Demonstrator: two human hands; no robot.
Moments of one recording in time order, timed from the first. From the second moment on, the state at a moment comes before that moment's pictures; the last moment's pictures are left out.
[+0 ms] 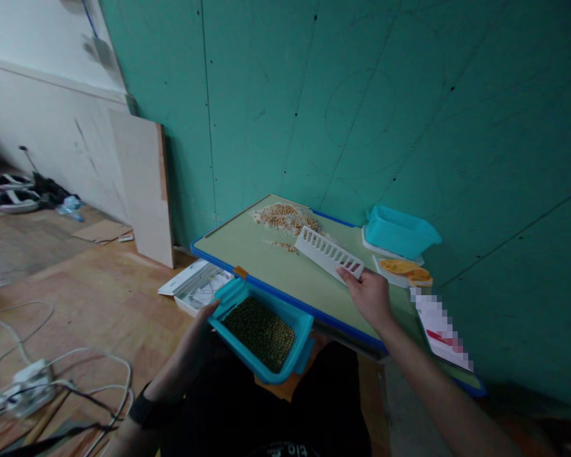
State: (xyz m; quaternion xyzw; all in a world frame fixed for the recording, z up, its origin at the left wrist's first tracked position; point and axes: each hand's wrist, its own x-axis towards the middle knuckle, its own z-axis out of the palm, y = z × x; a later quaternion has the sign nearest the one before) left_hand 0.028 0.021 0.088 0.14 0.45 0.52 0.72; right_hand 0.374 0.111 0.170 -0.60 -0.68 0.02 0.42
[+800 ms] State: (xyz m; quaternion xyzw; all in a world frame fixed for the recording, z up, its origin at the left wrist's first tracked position) left_hand 0.023 0.024 0.080 0.13 0.45 0.52 0.71; right_hand 0.367 0.151 0.160 -0.58 -0.71 0.09 0.40
